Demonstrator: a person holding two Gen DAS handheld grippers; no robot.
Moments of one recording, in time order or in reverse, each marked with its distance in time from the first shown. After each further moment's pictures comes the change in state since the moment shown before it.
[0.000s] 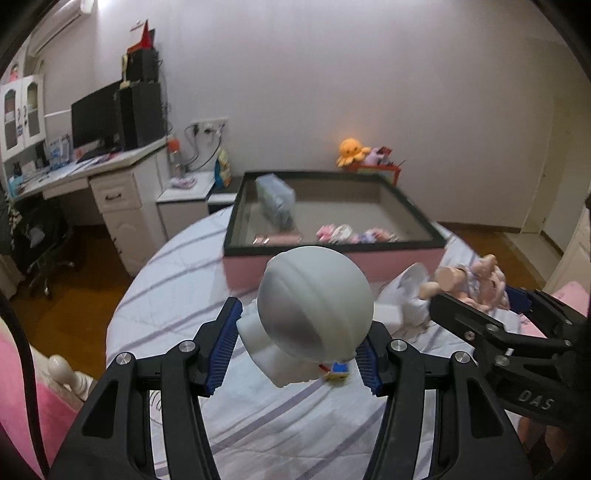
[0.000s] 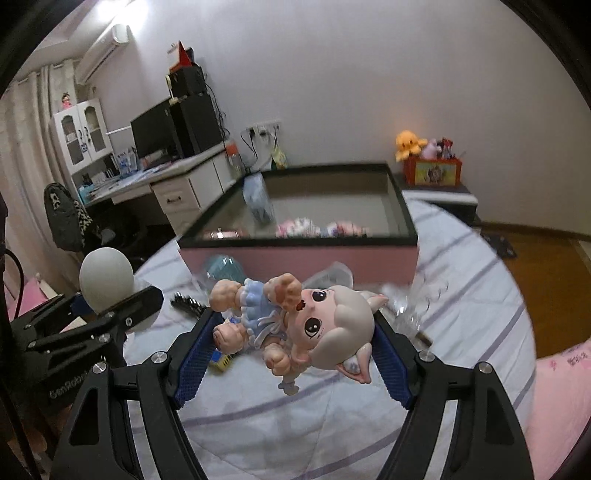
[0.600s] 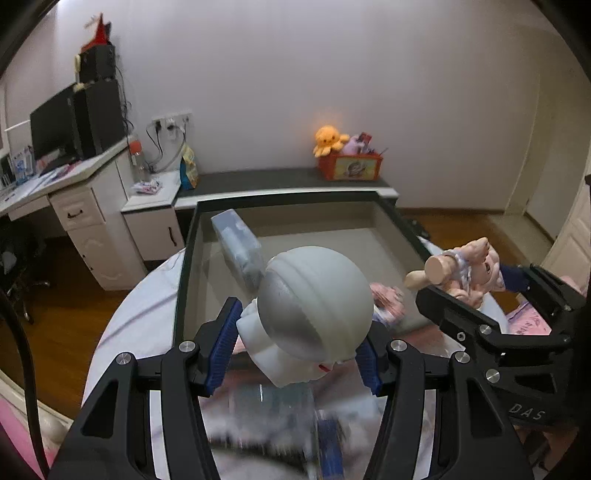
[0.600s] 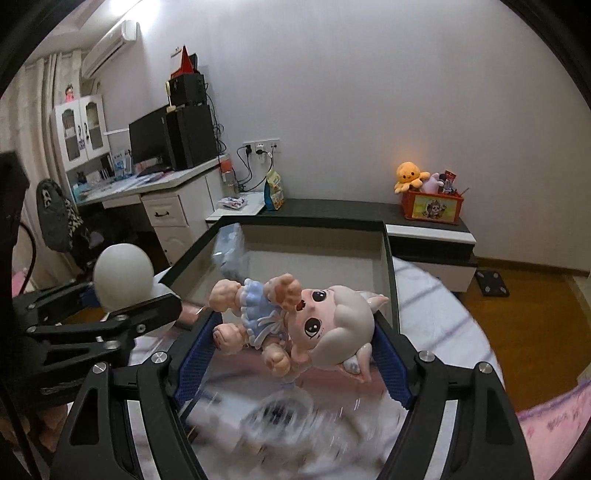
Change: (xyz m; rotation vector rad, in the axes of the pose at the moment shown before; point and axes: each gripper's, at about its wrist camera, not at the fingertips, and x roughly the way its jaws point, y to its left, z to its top) left arm 0.117 -0.010 0.099 0.056 0.109 -0.085; right arm 0.060 -0.024 0.084 -0.089 -0.032 -0.048
